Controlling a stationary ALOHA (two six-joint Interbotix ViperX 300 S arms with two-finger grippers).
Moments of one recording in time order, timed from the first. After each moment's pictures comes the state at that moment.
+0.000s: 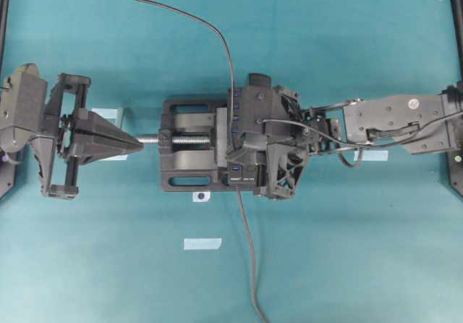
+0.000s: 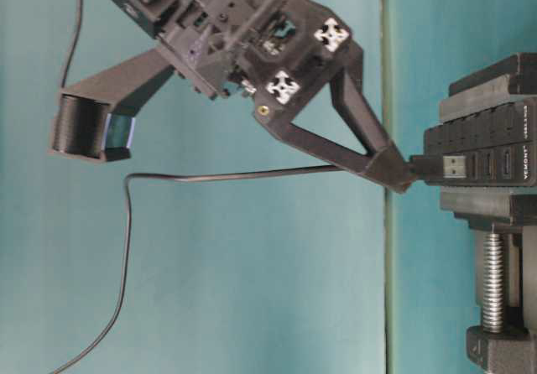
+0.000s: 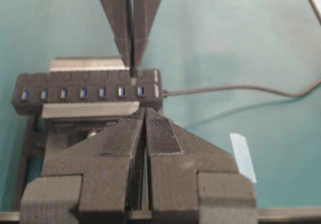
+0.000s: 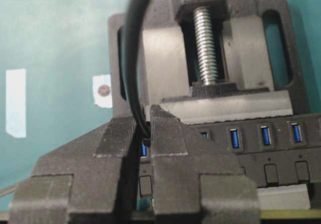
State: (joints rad) left arm -0.05 -0.63 1.06 0.01 -0.10 -0.04; right arm 0.03 0.02 0.55 -0.13 0.18 0.27
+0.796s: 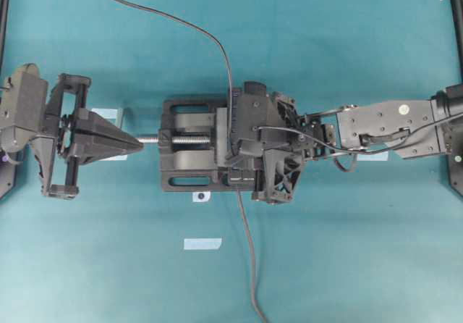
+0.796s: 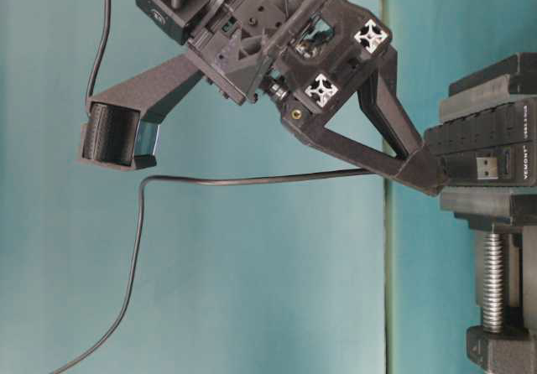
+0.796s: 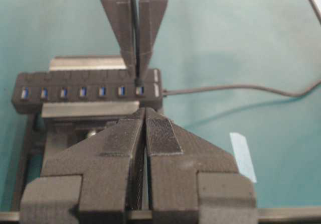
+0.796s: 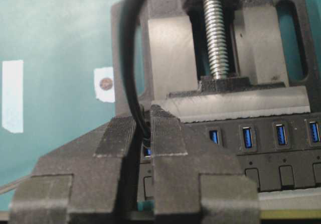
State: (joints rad) left arm -0.05 -0.62 1.06 0.01 -0.10 -0.04; right arm 0.04 0.05 0.55 -0.13 0.16 0.27
